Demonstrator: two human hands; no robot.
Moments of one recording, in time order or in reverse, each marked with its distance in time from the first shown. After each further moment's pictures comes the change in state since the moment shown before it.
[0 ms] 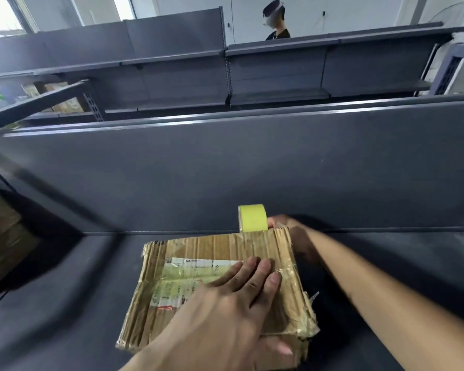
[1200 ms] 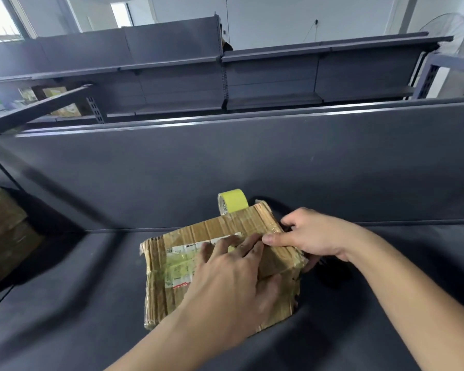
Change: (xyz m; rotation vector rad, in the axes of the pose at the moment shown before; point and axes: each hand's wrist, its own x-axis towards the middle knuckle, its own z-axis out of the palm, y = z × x) left_hand 0.025 0.019 -0.051 -0.268 -0.269 -0.463; right_hand -0.088 -0.062 0.011 -0.537 0.160 0.263
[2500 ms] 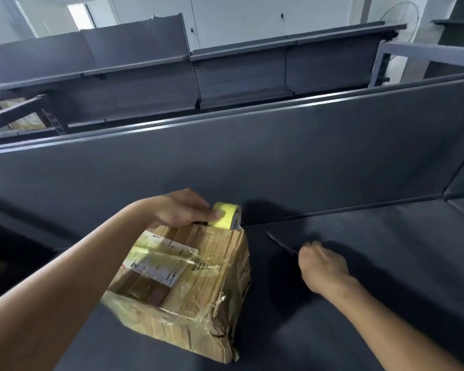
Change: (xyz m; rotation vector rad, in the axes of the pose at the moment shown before) left_hand 0.130 -0.085 -0.030 -0.374 -0.458 -0.005; right_hand 0.021 0.124 0.037 -0.715 0.349 0.401
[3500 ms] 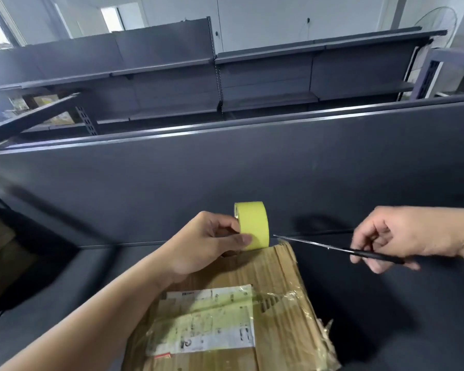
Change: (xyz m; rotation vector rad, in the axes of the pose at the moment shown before) left_hand -0.038 -0.009 0.041 -0.739 0.238 0.224; right_hand 0.000 0.051 -0.150 0.545 -0.537 -0.558
